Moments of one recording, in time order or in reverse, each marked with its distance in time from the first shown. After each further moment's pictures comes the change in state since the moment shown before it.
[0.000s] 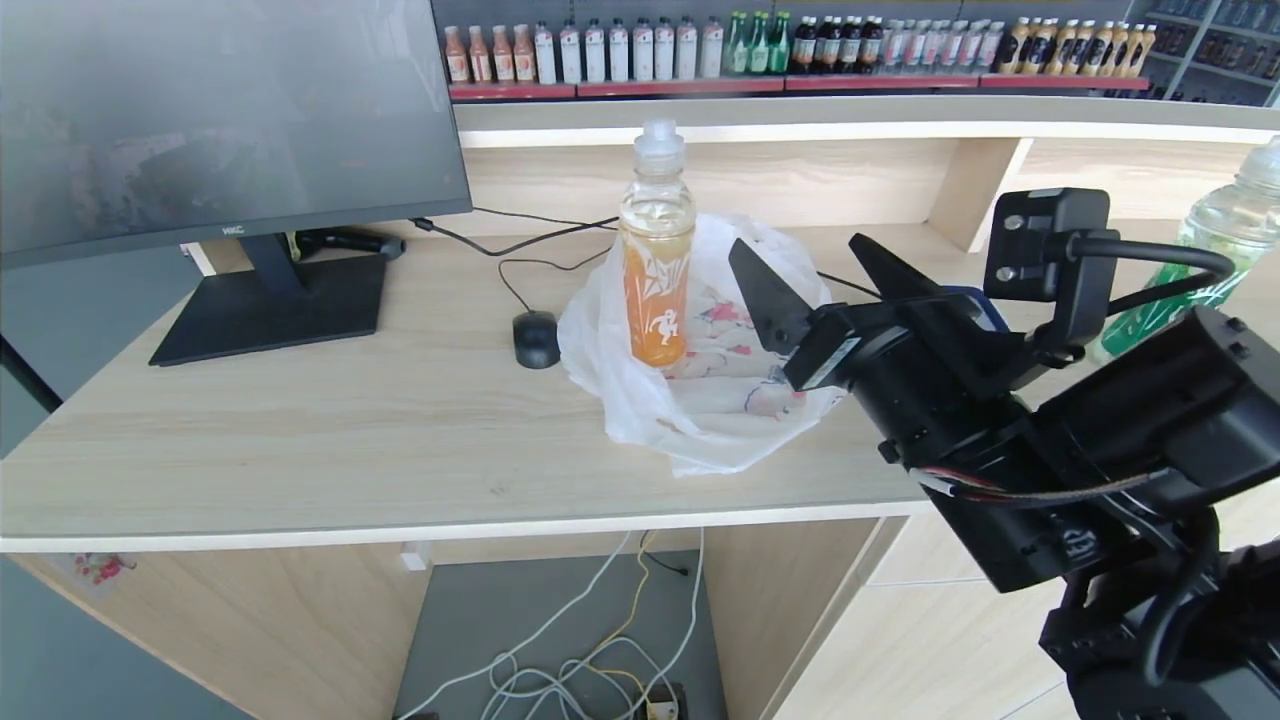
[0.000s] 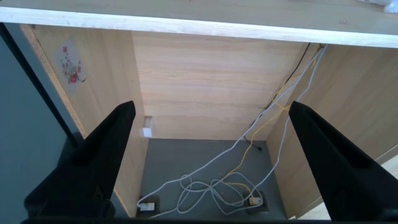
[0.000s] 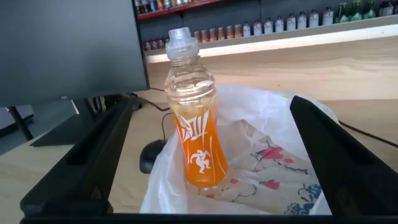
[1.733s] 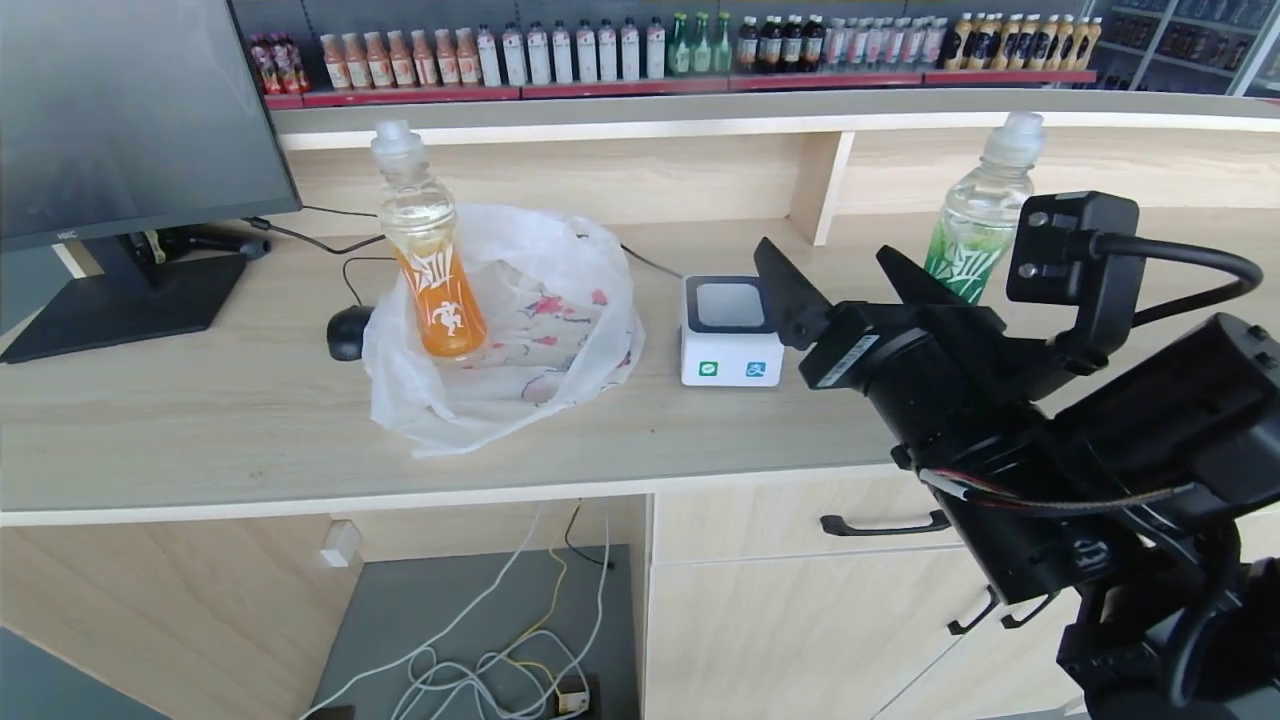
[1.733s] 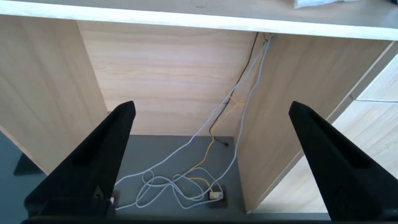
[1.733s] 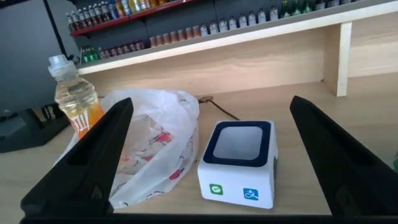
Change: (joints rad) left arm 0.000 0.000 0.000 0.000 0.000 -0.012; right arm 0.013 -0.019 0.023 0.000 -0.120 0.018
